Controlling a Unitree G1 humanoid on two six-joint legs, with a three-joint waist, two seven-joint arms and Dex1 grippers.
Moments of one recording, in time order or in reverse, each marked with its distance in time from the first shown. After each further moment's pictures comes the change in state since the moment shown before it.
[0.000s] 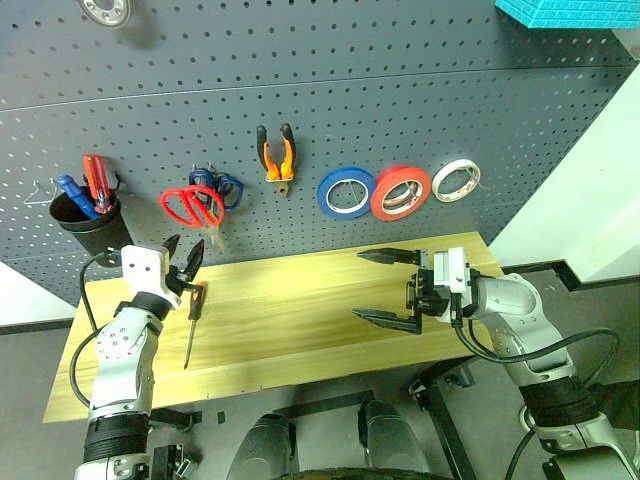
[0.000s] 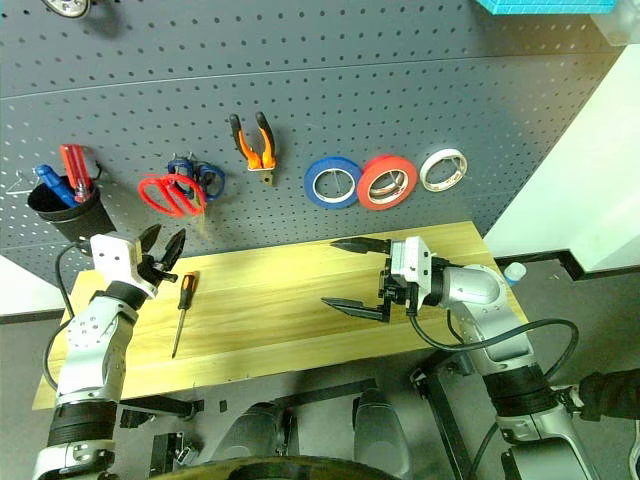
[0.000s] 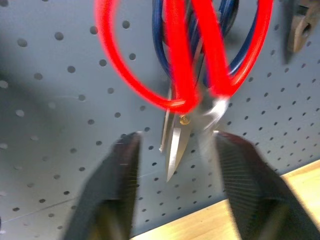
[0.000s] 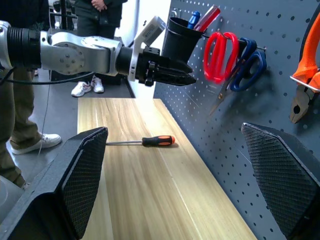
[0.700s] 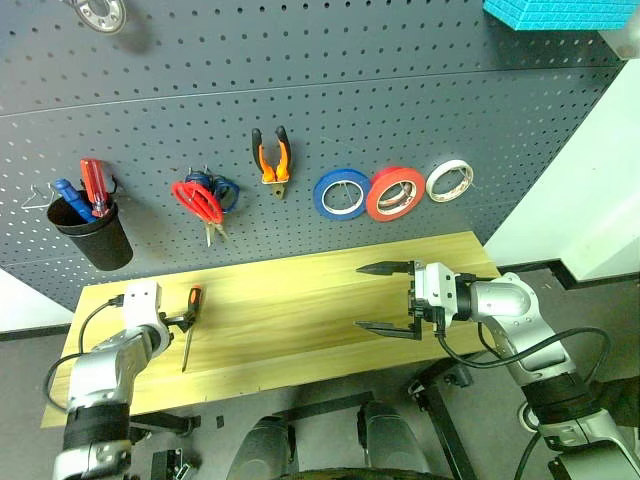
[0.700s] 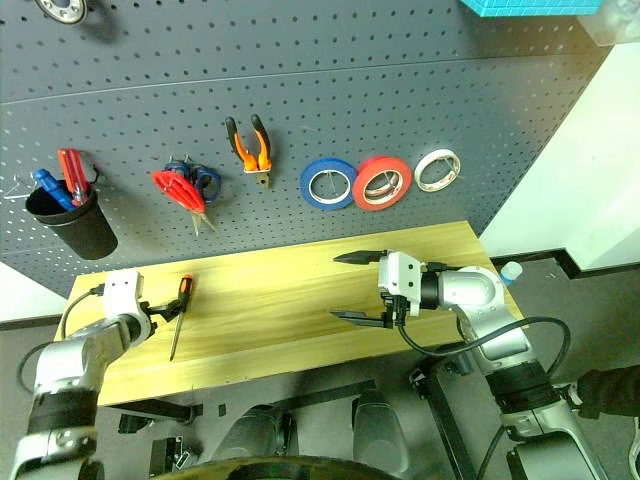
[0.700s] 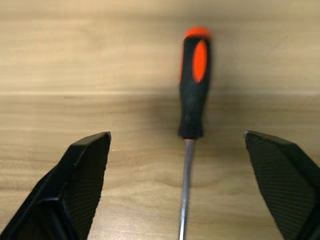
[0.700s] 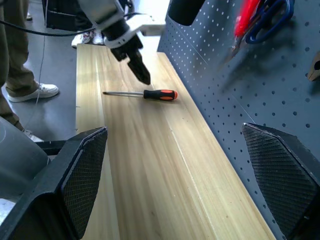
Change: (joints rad) left arm -0.175 0.086 0.021 0.244 -0.035 0.921 0.244; right arm -0.012 -0.033 0.046 0.080 -0.165 -0.074 0.014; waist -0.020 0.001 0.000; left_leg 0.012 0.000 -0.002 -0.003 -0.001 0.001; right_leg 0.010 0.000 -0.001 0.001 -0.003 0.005
